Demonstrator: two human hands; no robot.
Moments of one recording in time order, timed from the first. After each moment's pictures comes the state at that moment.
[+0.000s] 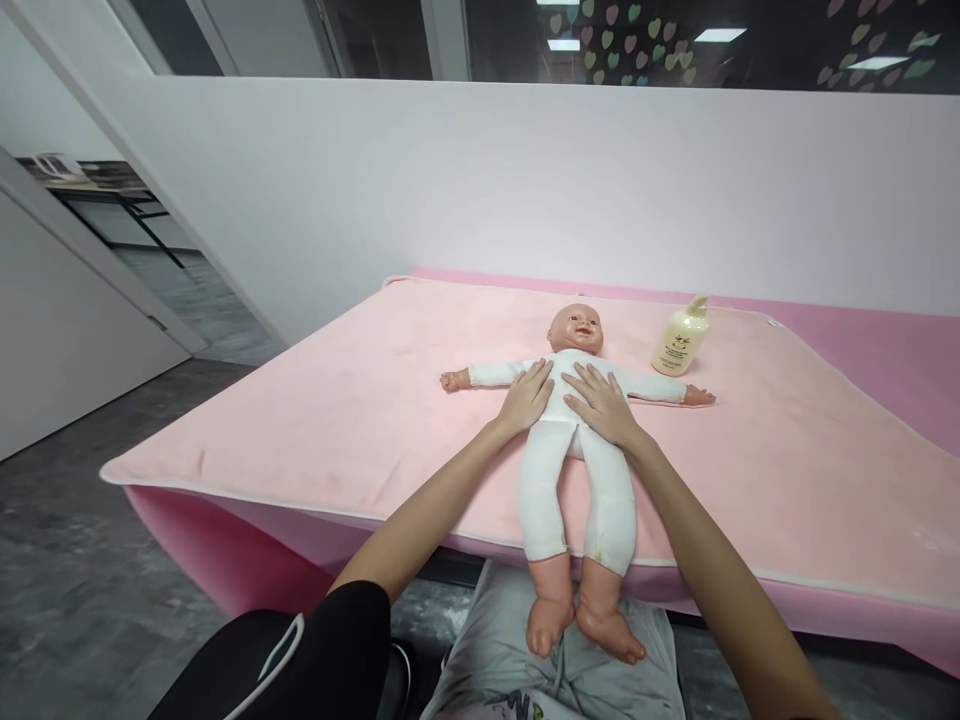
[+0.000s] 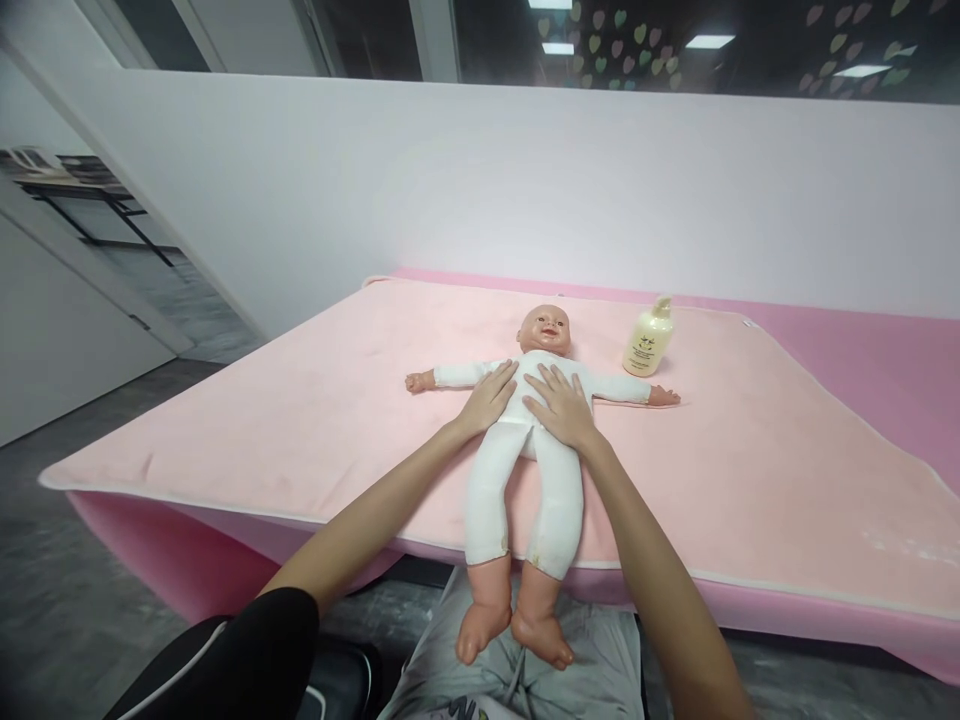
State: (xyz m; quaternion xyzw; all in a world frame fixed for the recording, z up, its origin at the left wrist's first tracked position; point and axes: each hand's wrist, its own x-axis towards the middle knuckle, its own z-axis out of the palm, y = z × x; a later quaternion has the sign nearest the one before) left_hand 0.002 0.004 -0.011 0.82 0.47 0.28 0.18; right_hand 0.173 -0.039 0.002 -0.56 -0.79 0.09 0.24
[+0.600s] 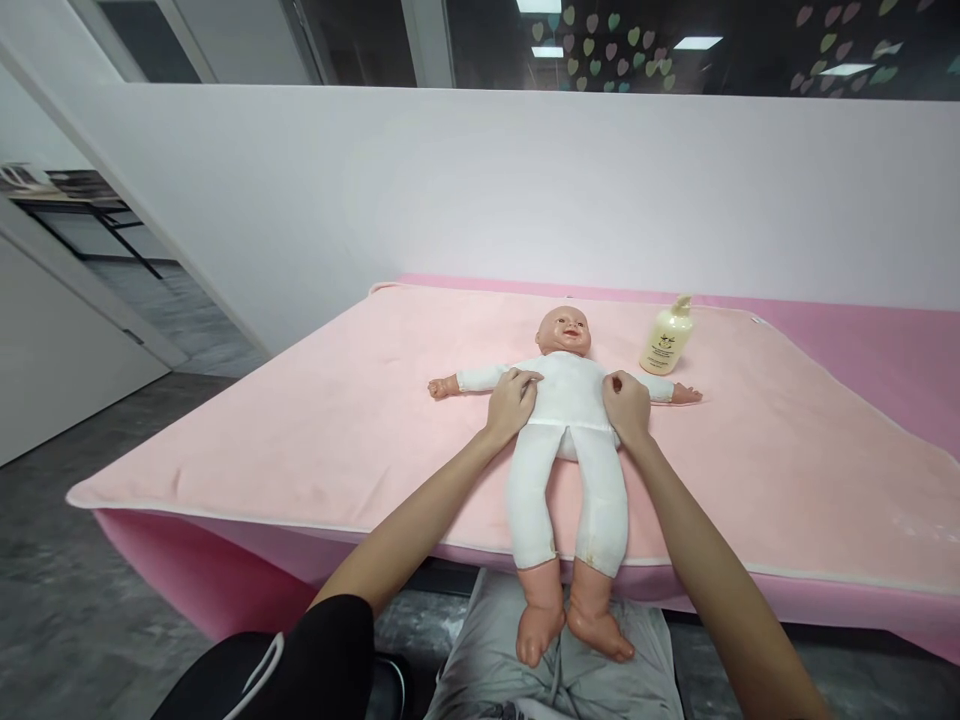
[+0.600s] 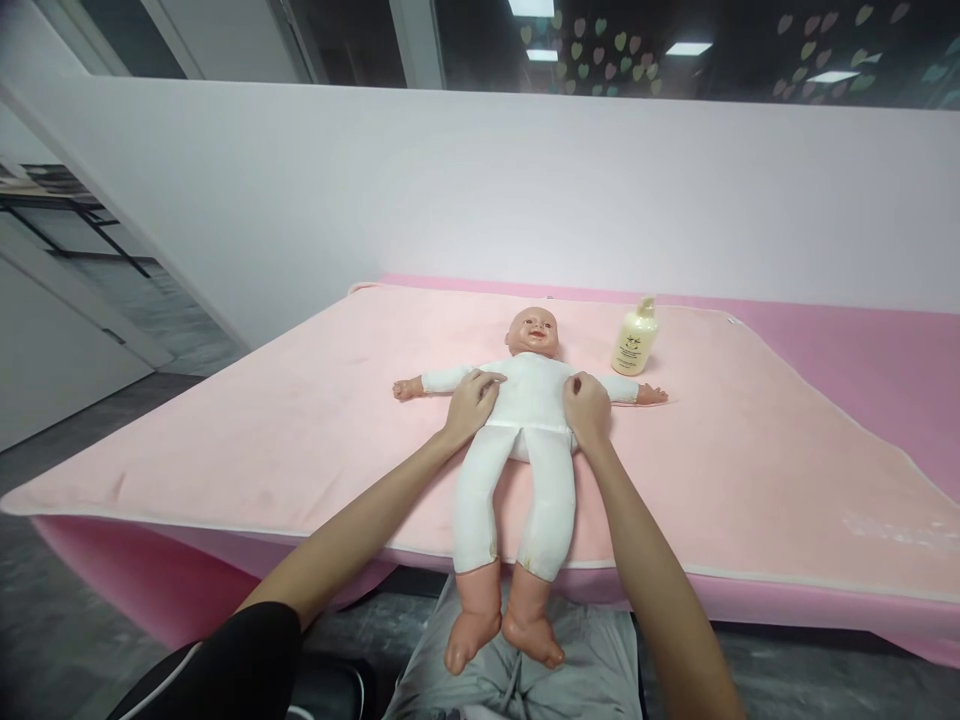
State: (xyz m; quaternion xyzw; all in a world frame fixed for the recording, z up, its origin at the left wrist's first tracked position) left_hand 0.001 -0.008 0.002 0.76 0.50 0.39 0.13; right_hand 0.197 -0.034 0.003 -0.74 -0.55 0.05 0.39
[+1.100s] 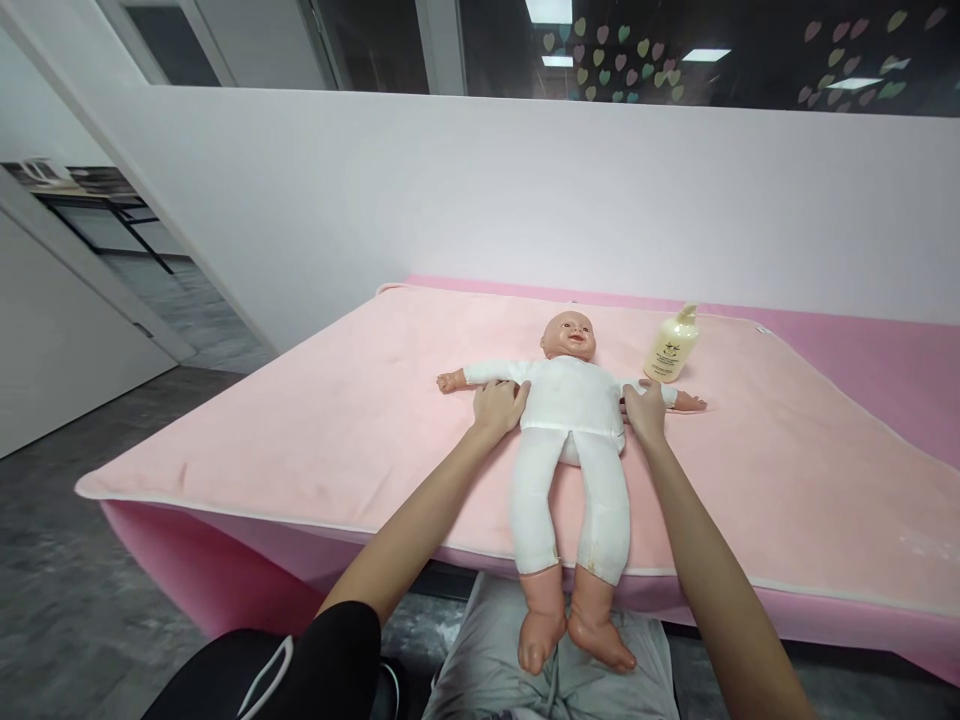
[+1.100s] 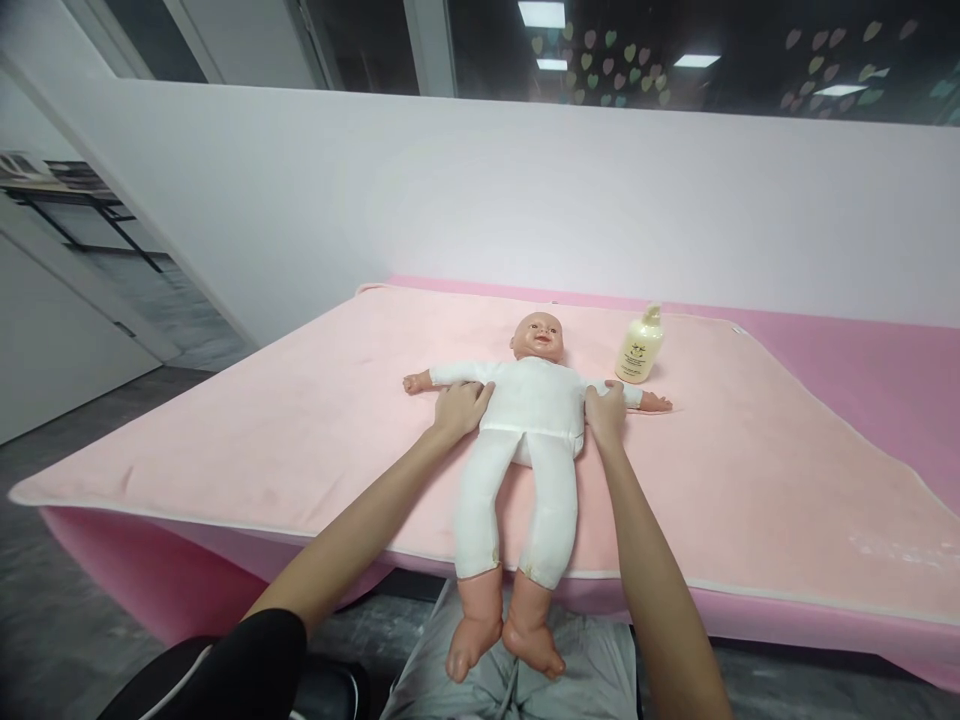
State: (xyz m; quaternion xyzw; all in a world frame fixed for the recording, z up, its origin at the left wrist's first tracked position) left_hand -0.017 0.000 0.007 0.75 0.62 0.20 0.05; right_hand 0.219 -0.026 -0.002 -0.74 -0.36 0.23 0.52
